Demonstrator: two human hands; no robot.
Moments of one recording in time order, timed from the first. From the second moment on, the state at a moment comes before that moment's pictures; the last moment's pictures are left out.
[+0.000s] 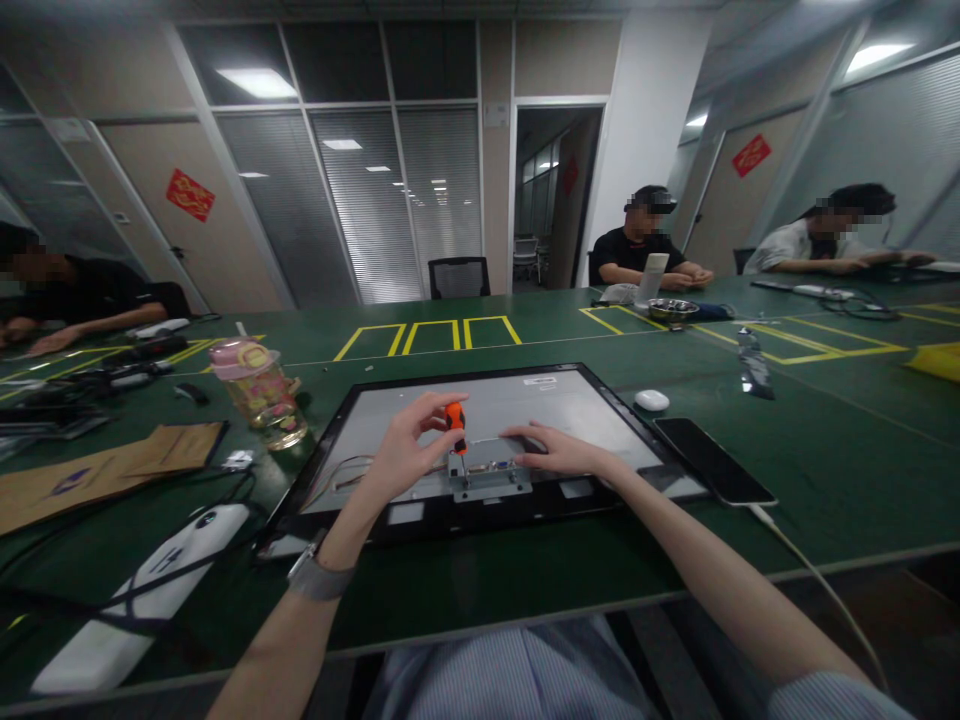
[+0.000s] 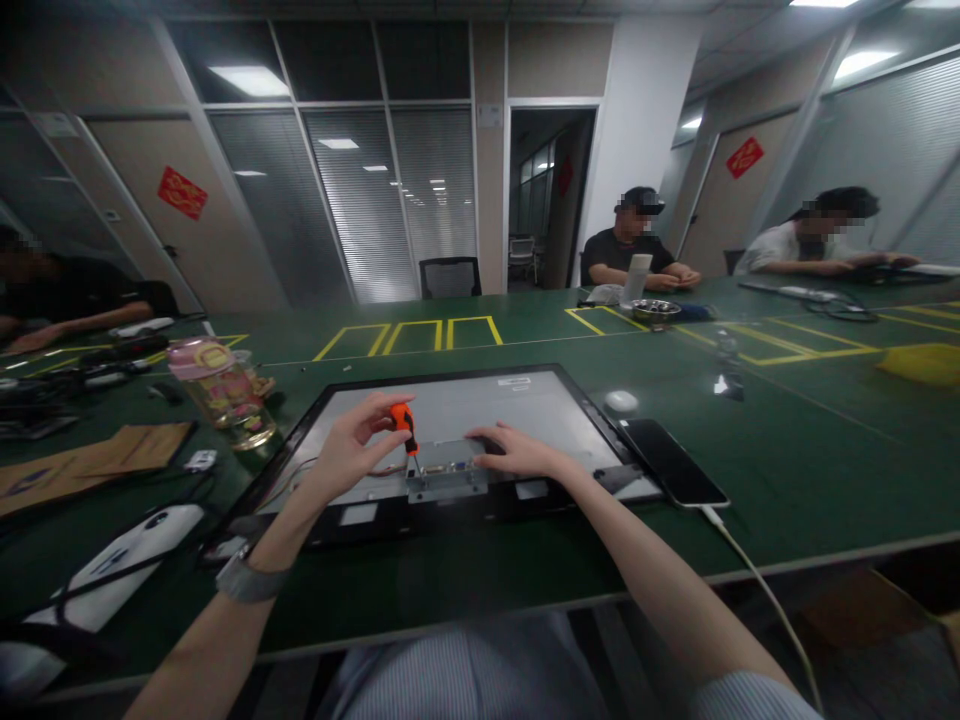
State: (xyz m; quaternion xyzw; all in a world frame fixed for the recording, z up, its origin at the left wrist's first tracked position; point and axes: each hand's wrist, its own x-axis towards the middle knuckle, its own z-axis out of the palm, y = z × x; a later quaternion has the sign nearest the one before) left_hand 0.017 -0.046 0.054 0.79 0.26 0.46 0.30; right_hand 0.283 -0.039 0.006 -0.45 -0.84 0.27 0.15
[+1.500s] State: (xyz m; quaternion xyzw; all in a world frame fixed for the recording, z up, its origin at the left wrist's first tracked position) left_hand 0.018 -0.048 0.055 0.82 0.28 0.49 0.14; right_hand 0.283 -0.041 0.008 -0.46 -0.83 0.28 0.15
